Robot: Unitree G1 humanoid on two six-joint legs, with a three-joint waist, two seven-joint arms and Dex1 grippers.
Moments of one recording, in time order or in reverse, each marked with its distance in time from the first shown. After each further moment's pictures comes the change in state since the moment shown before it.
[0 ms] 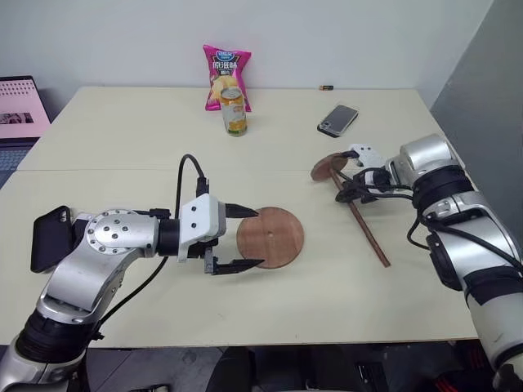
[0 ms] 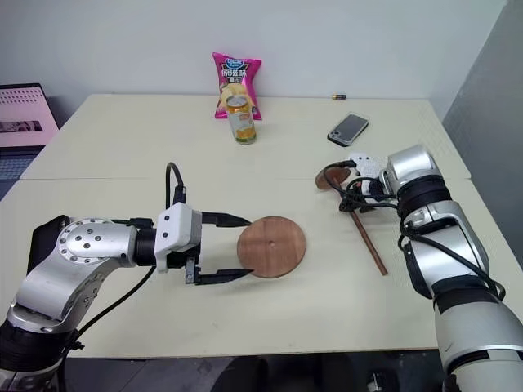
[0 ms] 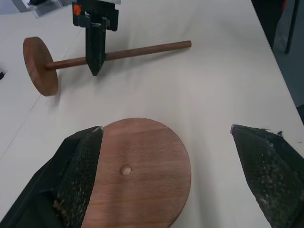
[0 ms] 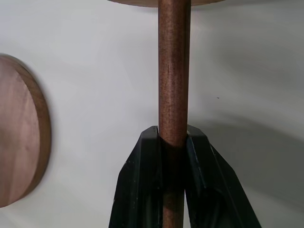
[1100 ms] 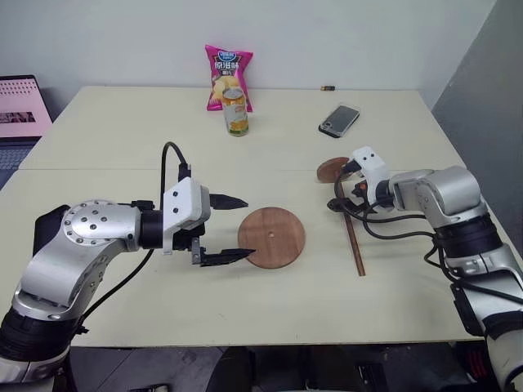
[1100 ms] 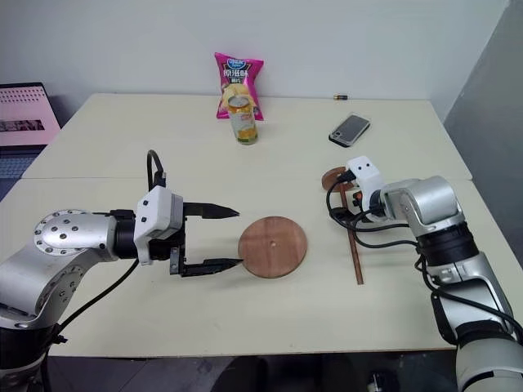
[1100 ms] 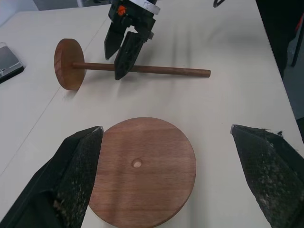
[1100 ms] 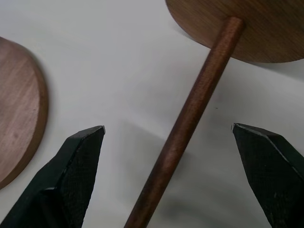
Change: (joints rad) left arm -0.026 0.041 0.057 -0.007 -0.080 0.057 0.020; right arm 0.300 -0.107 0.023 -0.588 0.209 0.064 -0.338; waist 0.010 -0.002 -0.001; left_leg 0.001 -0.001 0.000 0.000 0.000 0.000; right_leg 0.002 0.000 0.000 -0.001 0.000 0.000
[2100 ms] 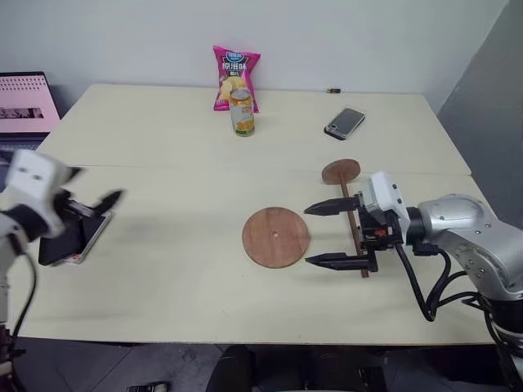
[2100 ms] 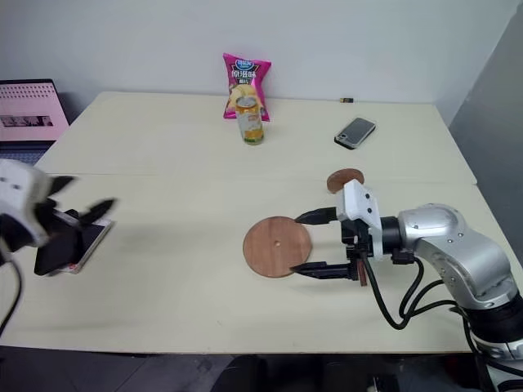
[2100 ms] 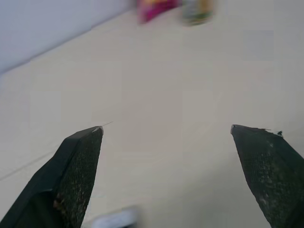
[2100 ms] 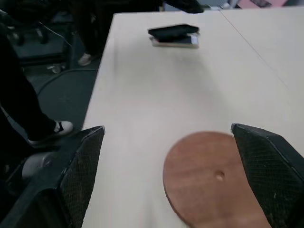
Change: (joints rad) left arm 0.229 0.063 0.373 0.309 0.067 -0.036 0.201; right arm 0.493 -0.212 -0.194 -0.743 0.282 -0.578 0.492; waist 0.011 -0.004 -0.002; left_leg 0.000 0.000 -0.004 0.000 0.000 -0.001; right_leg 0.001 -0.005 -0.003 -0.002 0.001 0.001
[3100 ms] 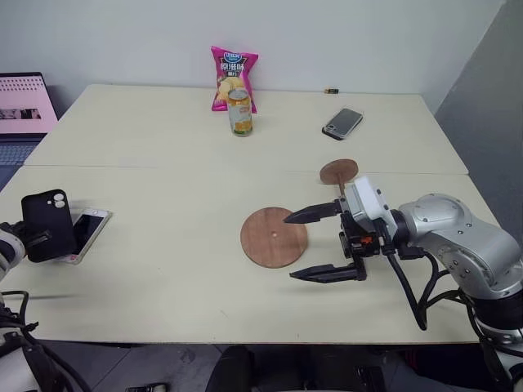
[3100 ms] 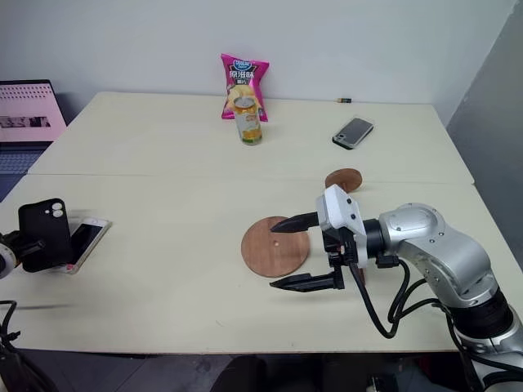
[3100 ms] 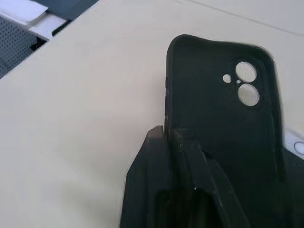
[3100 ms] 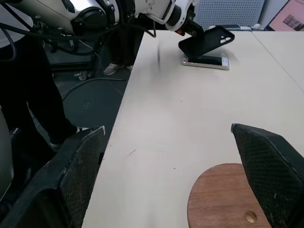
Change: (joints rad) left arm -0.317 -0.064 0.260 0.793 0.132 0.203 0.561; right arm -0.079 0.090 0.095 -0.034 0.037 -0.005 0.049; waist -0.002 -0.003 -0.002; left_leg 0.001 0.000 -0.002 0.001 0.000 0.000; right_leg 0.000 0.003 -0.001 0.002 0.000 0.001
